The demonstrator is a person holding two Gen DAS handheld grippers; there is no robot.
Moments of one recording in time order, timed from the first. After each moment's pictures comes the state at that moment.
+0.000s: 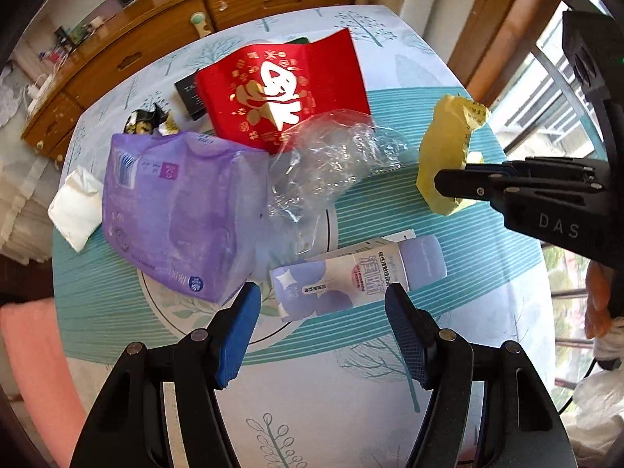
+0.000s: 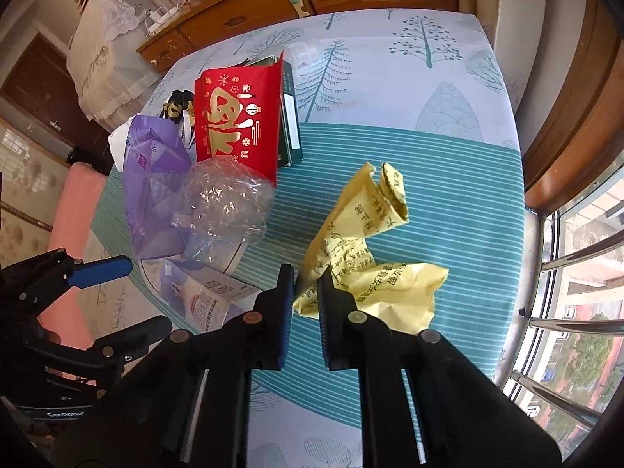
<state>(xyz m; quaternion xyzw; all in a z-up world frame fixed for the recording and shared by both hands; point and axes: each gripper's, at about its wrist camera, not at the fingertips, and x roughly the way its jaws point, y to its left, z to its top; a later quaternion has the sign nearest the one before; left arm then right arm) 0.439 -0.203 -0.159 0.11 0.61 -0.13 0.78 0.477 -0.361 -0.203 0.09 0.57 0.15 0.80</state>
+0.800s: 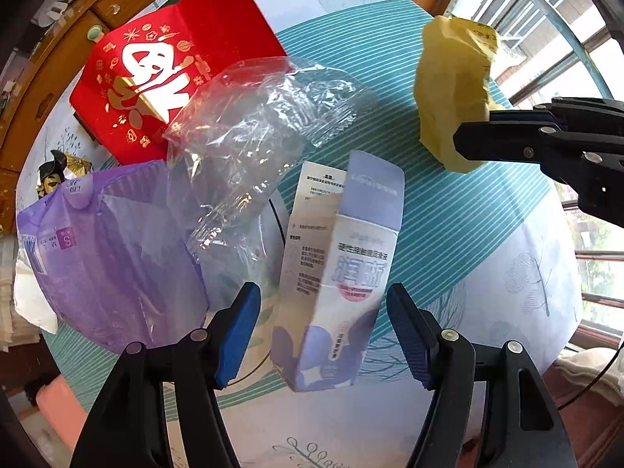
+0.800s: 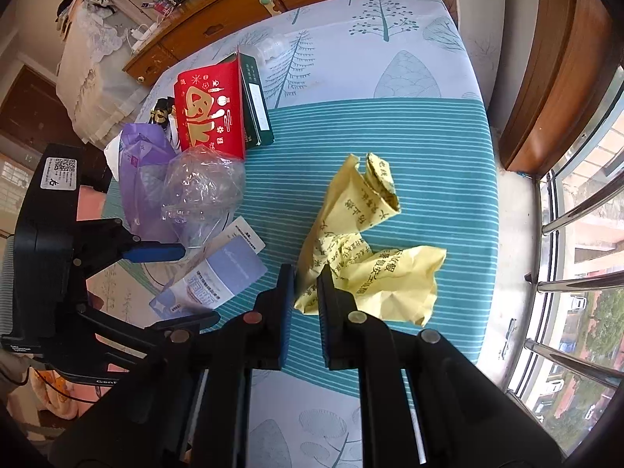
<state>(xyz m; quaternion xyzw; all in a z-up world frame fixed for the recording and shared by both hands) 0.468 -0.217 -0.199 0.20 0.66 -0.22 0.69 0.451 -0.389 -0.208 0.13 0.58 0.12 0.79</state>
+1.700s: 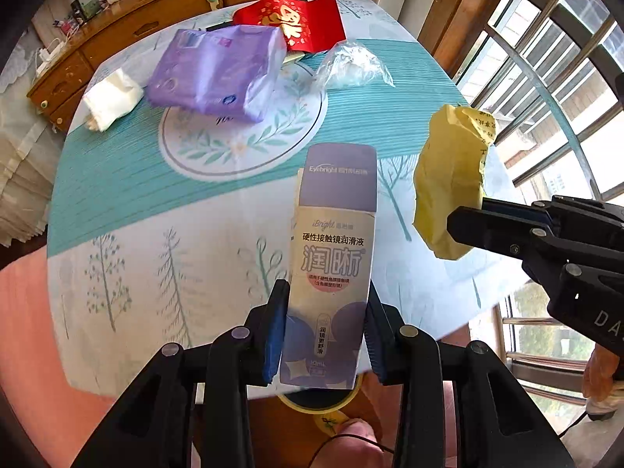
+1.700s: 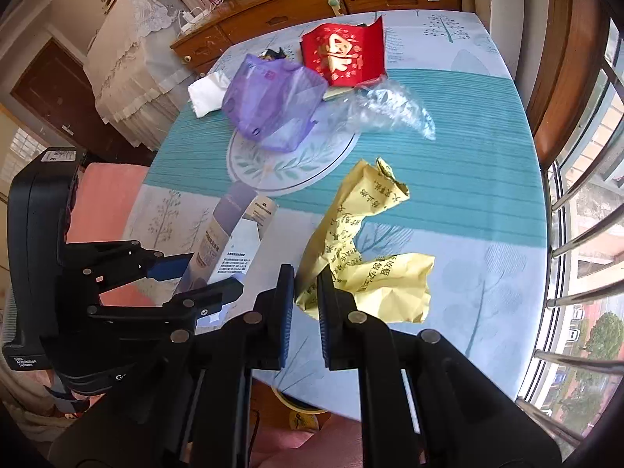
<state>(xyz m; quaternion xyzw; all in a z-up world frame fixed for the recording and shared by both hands) 0.253 -0.038 -0.107 0.06 0.59 -0.15 0.79 0.281 -0.263 -0.150 0.10 0.55 0.16 0.82</state>
